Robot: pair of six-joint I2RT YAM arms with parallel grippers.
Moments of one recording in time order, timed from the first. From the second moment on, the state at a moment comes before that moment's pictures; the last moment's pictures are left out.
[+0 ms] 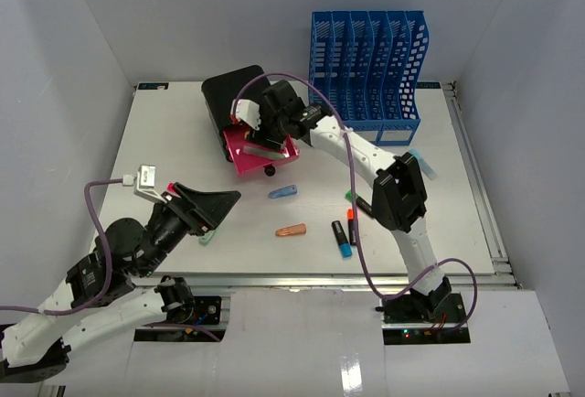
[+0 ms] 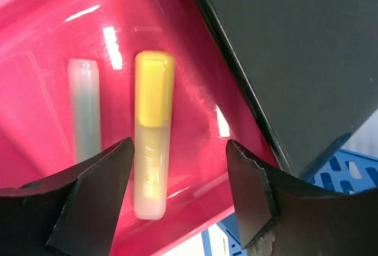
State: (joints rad) left arm -1.07 0.38 0.85 -0.48 -0.46 -0.96; right arm 0.78 2.18 2.06 -0.58 -0.17 -0.74
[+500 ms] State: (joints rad) left arm -1.07 0.49 0.81 -0.44 -0.38 -0.89; right arm 0.38 1.21 1.34 -0.79 -0.64 -1.28
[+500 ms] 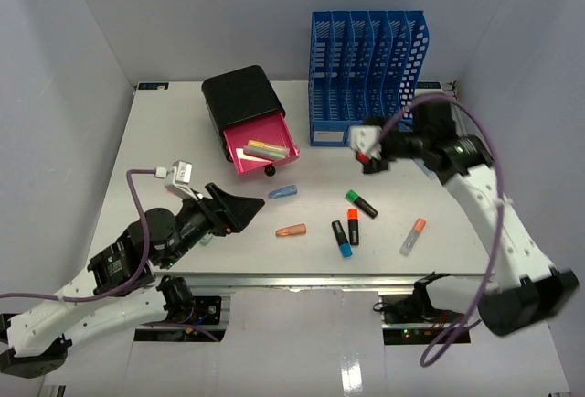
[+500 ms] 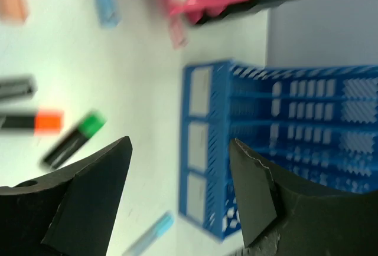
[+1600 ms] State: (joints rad) left arm -1.07 0.40 0.67 -0.39 -0.35 -0.92; right arm -0.16 1.30 0.67 -1.00 -0.40 -1.98
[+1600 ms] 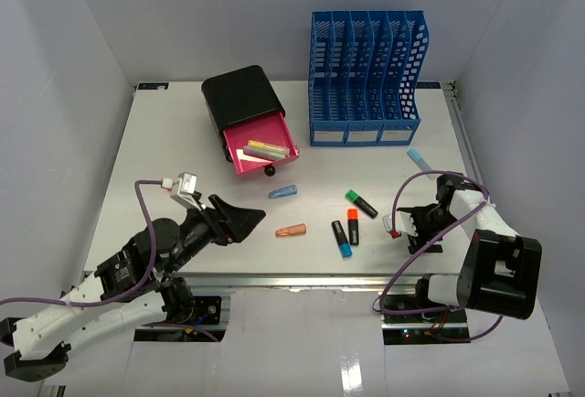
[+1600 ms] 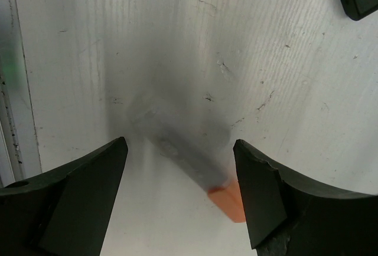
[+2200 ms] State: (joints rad) left arm -1.07 0.43 0.66 -0.39 -0.35 -0.94; right arm -0.10 1.46 0.76 -0.99 -0.35 -1.97
